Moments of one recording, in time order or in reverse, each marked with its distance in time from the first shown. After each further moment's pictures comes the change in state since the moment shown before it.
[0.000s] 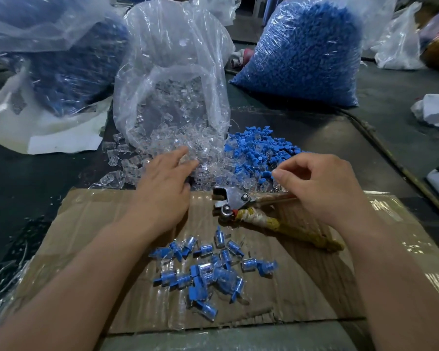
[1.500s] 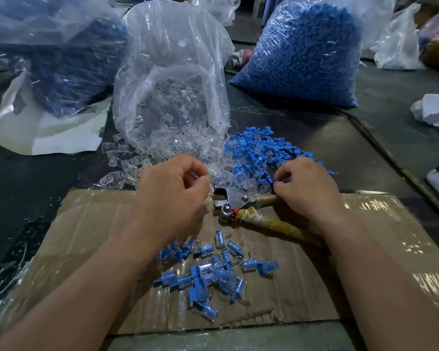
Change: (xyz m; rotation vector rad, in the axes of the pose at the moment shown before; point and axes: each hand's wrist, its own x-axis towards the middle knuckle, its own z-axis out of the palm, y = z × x) left_hand -0.020 0.030 -0.015 -0.528 0.243 -0.051; right_hand 0.022 0.020 0.029 -0.297 -0.069 0.151
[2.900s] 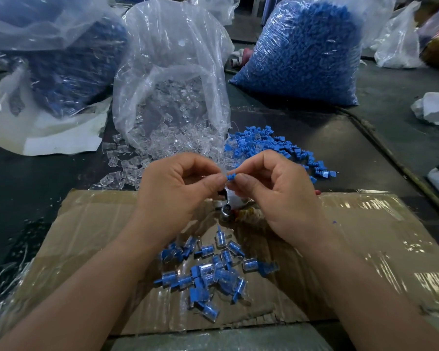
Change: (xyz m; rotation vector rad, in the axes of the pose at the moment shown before) left_hand -0.002 0.013 -0.003 -0.410 -0.085 -0.073; right_hand -0.043 -0.051 -0.009 0.897 -0.023 -0.293
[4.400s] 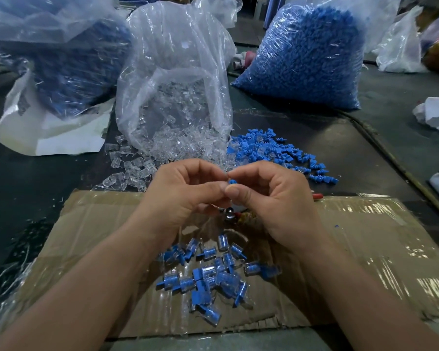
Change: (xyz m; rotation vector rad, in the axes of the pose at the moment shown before) left_hand 0.004 0.002 -0.004 -0.392 -0.197 -0.316; right_hand -0.001 0.004 0.006 0.170 -0.046 -0.055
